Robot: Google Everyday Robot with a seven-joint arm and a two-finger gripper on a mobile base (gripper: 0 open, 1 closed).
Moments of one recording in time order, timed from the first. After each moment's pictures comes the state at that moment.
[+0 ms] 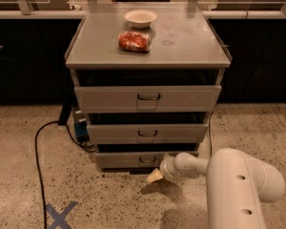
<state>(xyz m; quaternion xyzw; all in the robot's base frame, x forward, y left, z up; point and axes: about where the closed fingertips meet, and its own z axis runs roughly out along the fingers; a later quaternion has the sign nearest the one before) 0.682 -0.083 0.218 -0.42 0.84 0.13 0.31</state>
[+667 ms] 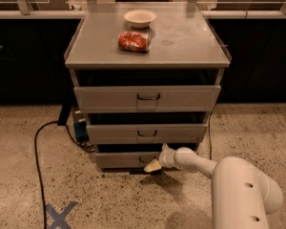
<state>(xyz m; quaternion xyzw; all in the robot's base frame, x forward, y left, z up) 0.735 -0.080 0.243 -0.43 0.81 0.12 0.39</state>
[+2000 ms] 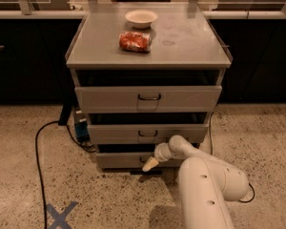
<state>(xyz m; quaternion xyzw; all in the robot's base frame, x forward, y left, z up) 0.762 -0.053 0.197 -0.51 0.79 0.17 0.30</state>
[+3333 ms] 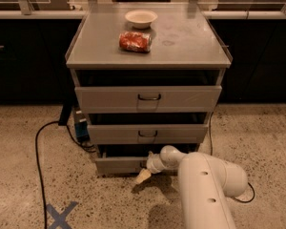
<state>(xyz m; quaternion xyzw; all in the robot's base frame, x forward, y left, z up) 0.700 -0.008 0.169 -0.51 0.80 0.19 0.26</state>
